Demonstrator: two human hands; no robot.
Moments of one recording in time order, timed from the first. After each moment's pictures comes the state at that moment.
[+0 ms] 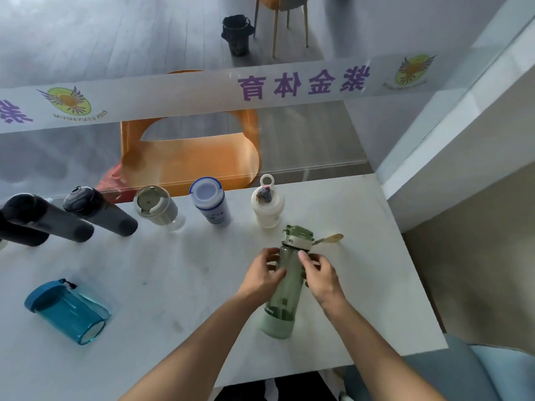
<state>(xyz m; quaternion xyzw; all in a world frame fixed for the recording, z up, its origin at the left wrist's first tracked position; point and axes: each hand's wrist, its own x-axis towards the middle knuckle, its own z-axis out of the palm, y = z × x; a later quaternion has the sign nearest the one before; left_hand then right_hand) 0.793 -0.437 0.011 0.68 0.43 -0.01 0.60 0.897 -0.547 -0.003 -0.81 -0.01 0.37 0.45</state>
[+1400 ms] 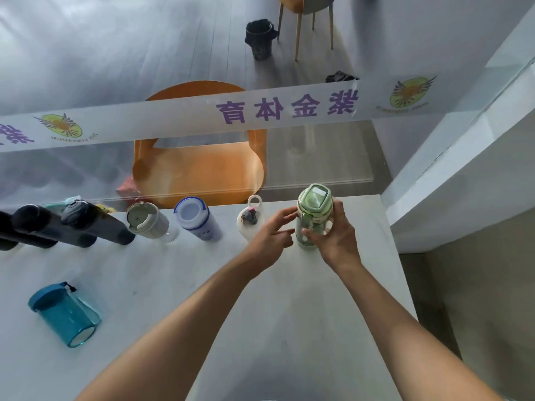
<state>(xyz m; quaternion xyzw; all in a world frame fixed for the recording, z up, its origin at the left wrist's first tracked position) 0.920 -0.407 0.091 0.63 0.37 0.03 0.68 1.048 -0.513 0.047 -0.82 -0.28 0.20 0.46</state>
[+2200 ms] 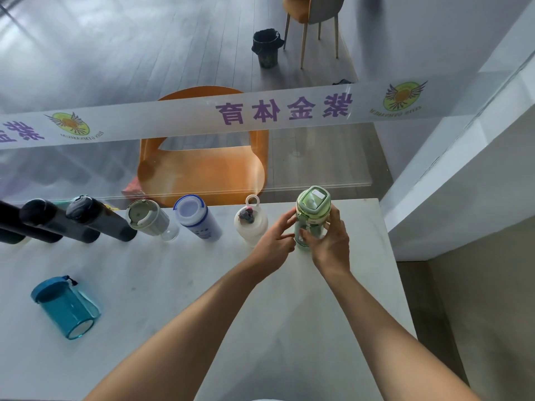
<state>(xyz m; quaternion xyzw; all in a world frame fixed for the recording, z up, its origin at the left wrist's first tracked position) 0.926 -0.434 0.093 0.65 0.37 0.02 0.67 1.035 -0.517 0.037 -0.84 -0.23 0.17 0.46</state>
